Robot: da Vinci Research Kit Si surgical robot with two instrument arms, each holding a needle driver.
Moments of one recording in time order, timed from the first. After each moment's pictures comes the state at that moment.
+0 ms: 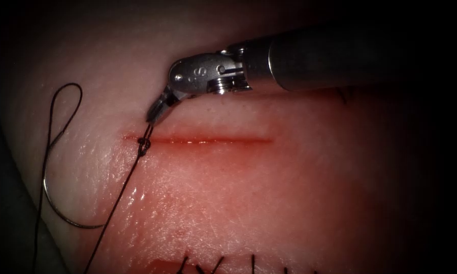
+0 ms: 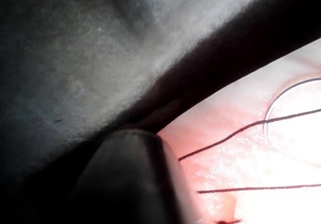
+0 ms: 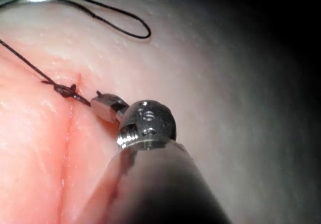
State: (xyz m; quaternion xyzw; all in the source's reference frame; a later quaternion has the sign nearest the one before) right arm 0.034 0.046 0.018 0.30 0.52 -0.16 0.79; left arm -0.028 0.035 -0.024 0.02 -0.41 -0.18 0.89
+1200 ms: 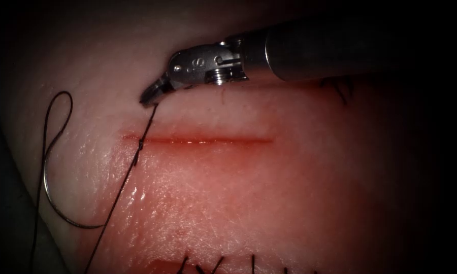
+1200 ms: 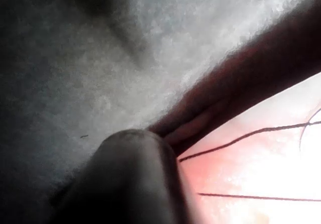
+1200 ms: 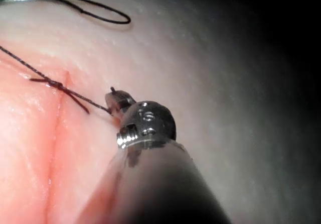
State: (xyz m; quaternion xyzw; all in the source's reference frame) right arm 0.035 0.047 0.019 0.18 0.52 -0.15 0.82; left arm -0.027 0.029 -0.024 0.04 -0.41 -0.17 0.90
